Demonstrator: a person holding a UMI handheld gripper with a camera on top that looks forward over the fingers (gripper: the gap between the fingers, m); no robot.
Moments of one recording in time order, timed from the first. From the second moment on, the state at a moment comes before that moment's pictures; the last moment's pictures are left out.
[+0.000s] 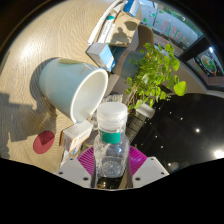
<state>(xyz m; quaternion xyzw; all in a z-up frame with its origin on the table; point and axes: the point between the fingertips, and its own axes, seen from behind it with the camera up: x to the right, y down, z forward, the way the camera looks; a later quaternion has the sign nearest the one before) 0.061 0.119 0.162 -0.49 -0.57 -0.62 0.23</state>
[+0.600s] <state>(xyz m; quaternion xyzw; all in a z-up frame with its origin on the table) 0.112 0.086 0.164 -0.83 -0.17 -0.13 0.52</state>
